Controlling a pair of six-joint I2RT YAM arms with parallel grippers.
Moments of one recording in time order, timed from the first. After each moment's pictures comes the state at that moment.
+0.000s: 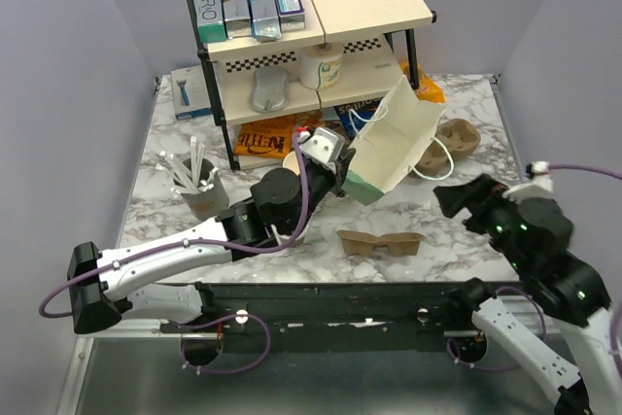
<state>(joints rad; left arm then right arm) -1.17 1.16 1.02 0.26 -0.49 -0.07 0.51 0.42 1.02 -0.87 0.29 0.71</state>
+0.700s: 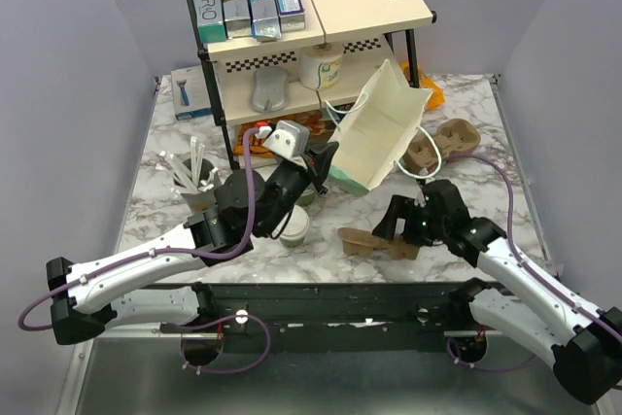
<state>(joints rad) -1.17 1.02 1.04 0.17 -0.51 -0.14 0.51 0.86 0.54 -0.49 -0.16 0.65</state>
